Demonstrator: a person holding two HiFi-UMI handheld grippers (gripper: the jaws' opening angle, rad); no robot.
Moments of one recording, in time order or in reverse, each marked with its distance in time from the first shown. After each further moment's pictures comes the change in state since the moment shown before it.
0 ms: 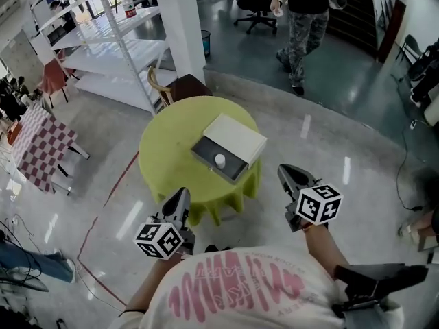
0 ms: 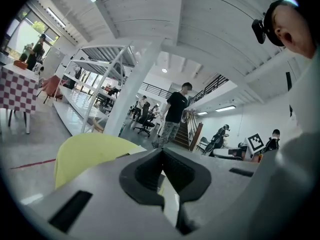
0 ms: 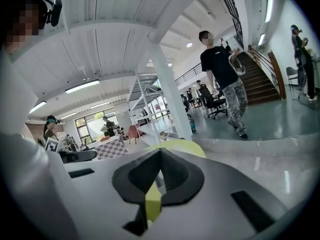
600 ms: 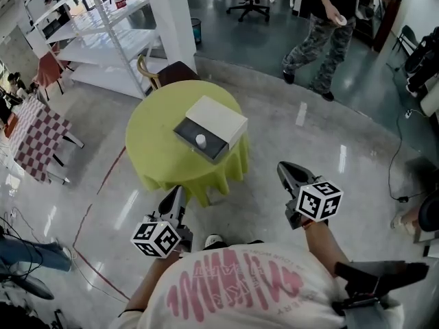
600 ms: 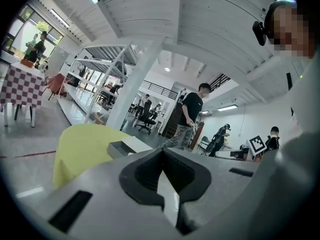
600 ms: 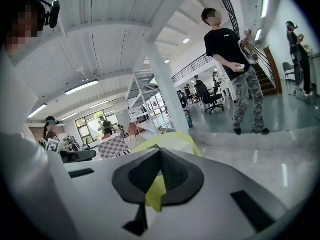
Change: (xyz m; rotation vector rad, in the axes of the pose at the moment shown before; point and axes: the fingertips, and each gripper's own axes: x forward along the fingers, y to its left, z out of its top) left arm -0.024 -0.077 -0.053 -0.025 0.009 0.035; right arm -0.089 -0.042 -0.031 0.030 0.042 0.007
